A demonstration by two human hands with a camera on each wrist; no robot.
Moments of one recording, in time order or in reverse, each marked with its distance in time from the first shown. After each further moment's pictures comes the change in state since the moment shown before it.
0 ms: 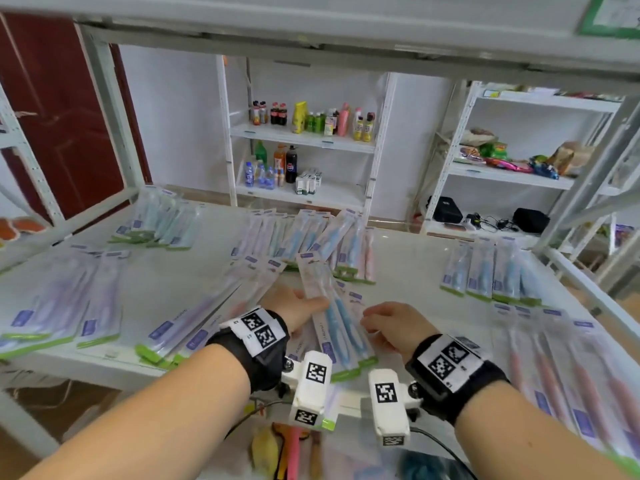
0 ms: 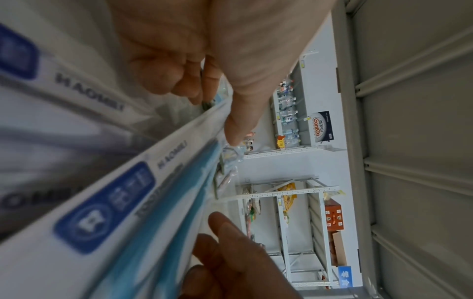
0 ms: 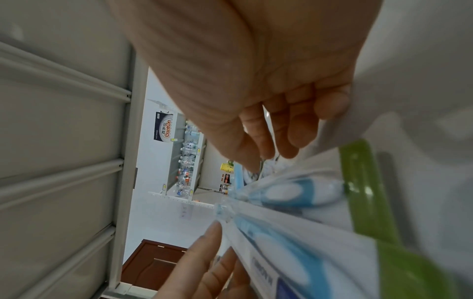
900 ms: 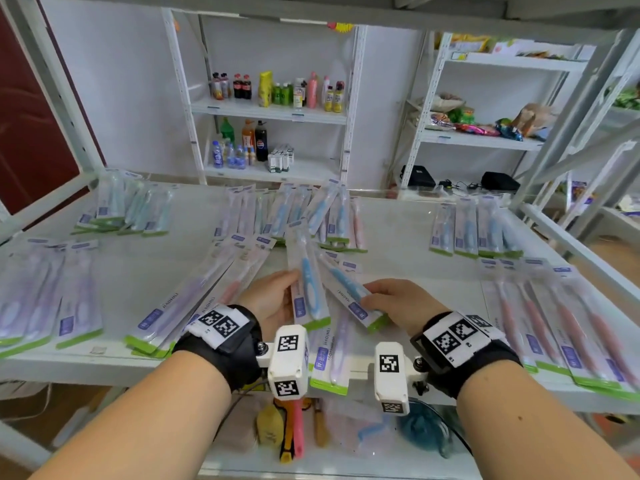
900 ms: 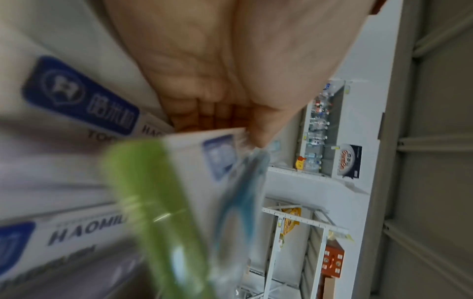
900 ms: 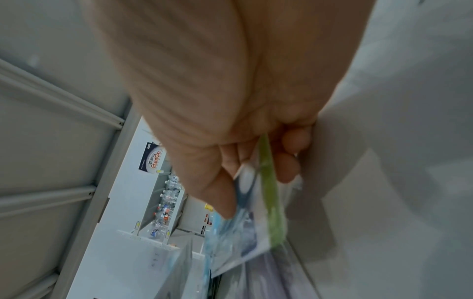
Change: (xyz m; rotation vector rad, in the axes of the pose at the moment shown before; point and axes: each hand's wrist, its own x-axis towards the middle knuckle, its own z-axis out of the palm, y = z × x) left_hand -0.008 -0.027 -0.015 -0.670 -0.278 -0.138; right_hand -0.018 0.014 0.003 -0.244 -0.031 -0.079
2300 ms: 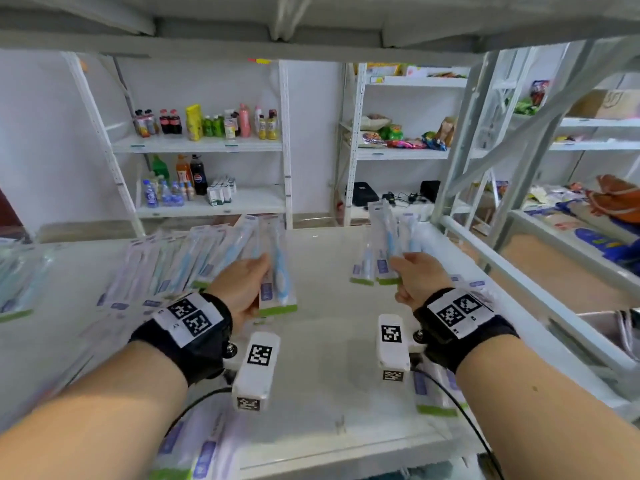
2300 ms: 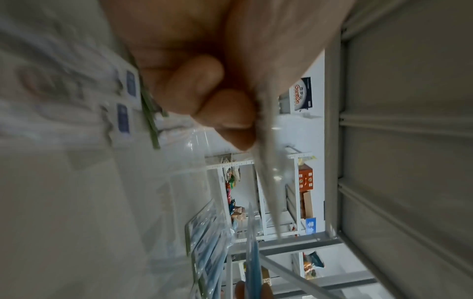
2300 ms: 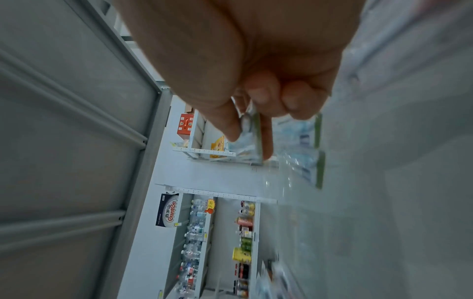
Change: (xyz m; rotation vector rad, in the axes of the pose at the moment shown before) left_hand 0.057 0.047 0.124 0.457 0.011 0.180; right_hand 0.031 0.045 -0.152 0.483 0.586 0.193
